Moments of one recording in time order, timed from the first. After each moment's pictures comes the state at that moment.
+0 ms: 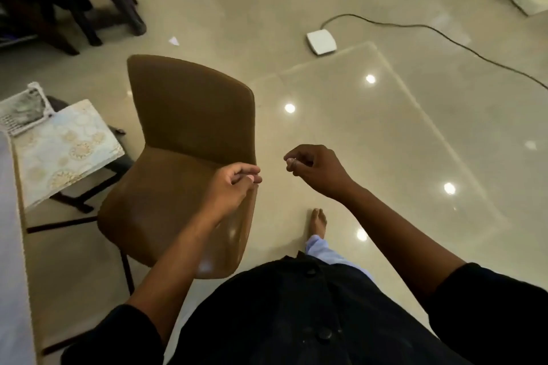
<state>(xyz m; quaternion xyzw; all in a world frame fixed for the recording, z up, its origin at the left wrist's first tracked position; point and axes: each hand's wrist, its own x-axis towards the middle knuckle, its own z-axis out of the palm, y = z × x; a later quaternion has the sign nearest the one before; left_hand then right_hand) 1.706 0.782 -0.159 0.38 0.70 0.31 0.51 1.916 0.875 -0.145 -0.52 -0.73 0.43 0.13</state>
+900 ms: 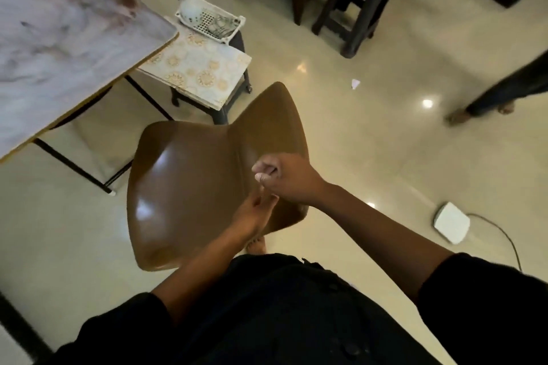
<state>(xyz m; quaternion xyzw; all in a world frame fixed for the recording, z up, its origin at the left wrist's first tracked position) 1.708 0.963 -0.195 -0.10 0.73 0.54 0.40 1.665 1.104 -0.136 0.02 -0.91 0.34 -0.22</state>
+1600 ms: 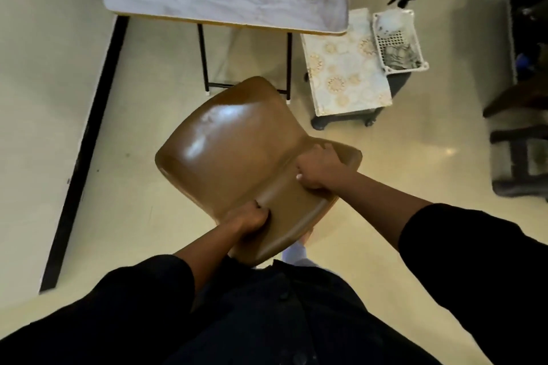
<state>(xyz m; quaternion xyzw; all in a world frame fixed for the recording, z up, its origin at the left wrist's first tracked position) 1.647 1.044 -0.248 -0.49 0.66 0.44 0.37 1.441 1.117 -0.211 0.51 -0.79 -0.18 -0.30</state>
